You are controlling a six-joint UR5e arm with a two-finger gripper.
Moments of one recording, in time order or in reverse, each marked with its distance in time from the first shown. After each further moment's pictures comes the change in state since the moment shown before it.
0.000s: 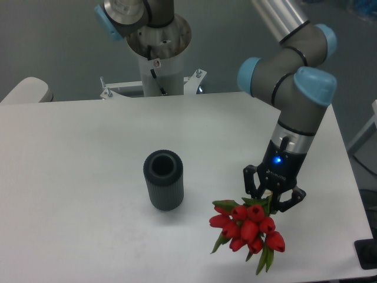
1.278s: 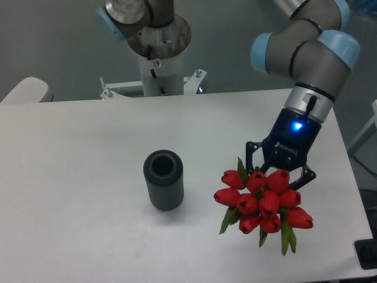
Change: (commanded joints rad) arm 0.045 0.032 -0.002 0.011 -0.194 -0.207
